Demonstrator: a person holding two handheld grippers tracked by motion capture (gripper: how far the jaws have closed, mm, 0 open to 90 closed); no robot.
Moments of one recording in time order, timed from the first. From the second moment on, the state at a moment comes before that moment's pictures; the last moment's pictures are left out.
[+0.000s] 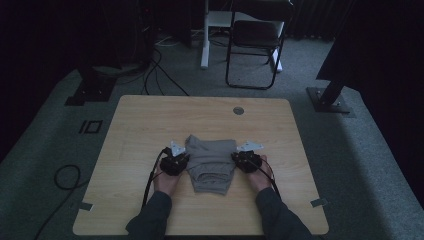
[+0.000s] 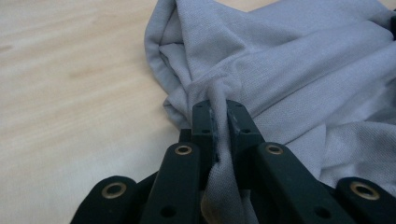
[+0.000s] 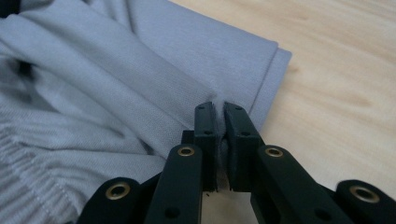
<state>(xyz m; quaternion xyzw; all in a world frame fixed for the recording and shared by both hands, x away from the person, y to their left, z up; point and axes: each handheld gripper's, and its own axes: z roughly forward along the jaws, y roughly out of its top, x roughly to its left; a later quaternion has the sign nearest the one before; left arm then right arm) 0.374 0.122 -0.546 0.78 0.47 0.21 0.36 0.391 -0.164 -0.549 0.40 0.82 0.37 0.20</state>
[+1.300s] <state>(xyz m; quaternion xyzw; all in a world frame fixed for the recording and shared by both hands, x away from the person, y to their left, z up) 0.283 0.162 -0.495 0.75 0.42 0.15 0.50 0.295 -0.214 -0.497 0.36 0.79 0.46 0.18</state>
